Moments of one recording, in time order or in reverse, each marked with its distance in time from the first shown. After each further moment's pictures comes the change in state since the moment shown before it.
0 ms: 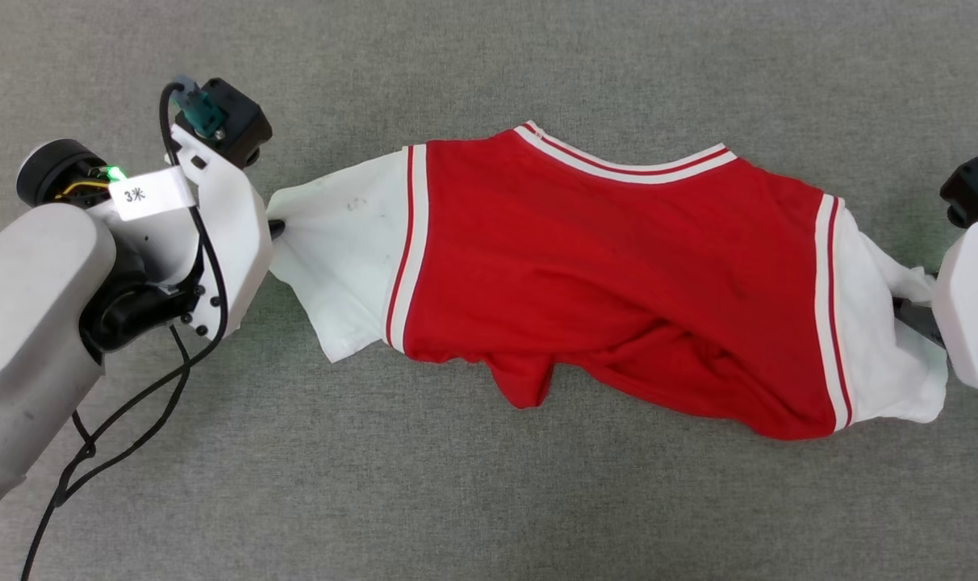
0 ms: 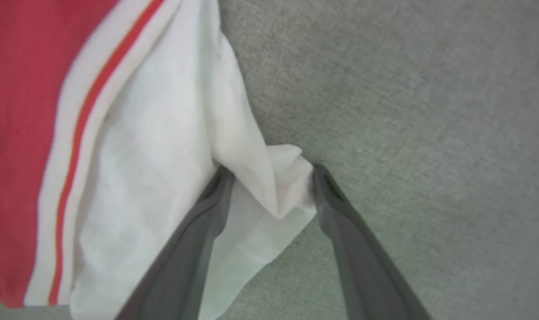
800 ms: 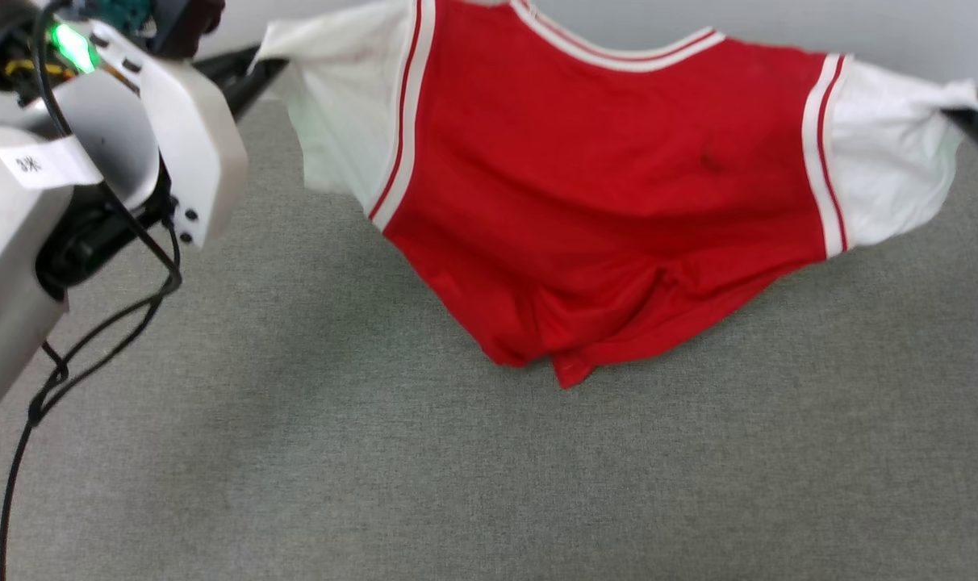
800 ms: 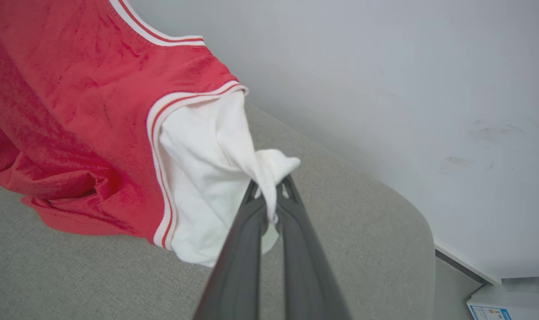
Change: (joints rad) left arm -0.105 0.020 0.047 -0.064 0.095 0.008 -0.344; right arm -0.171 -0.098 -0.002 -0.122 0.024 0.002 -0.416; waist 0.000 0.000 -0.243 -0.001
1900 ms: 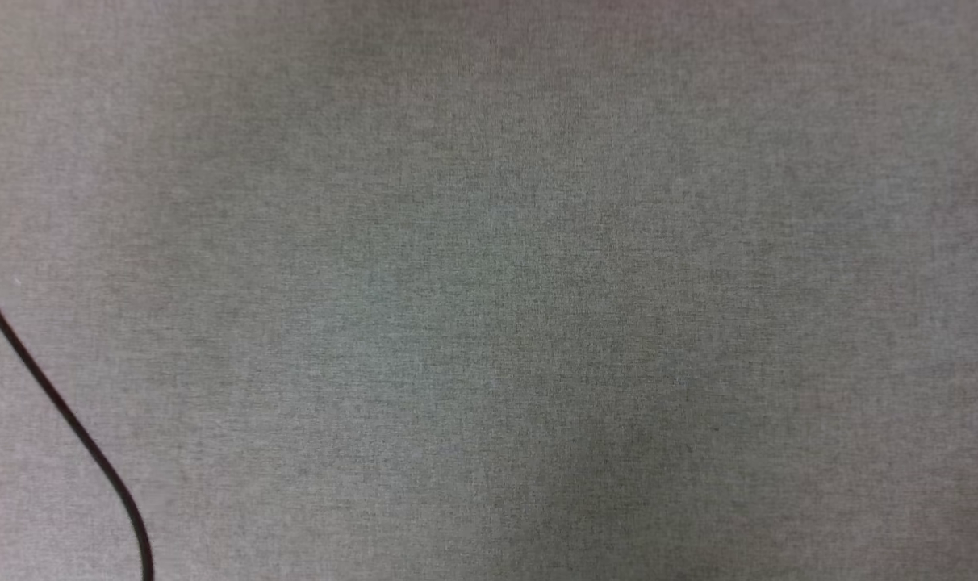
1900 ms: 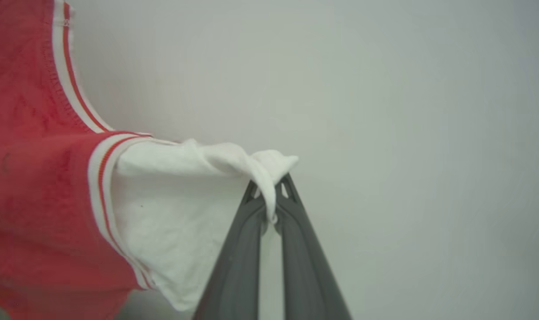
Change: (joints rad) left arm -0.769 -0.251 0.153 0.508 0.200 0.006 -0.317; right arm -0.892 0.327 -0.055 0.448 -0.465 0.000 -0.150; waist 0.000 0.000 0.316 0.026
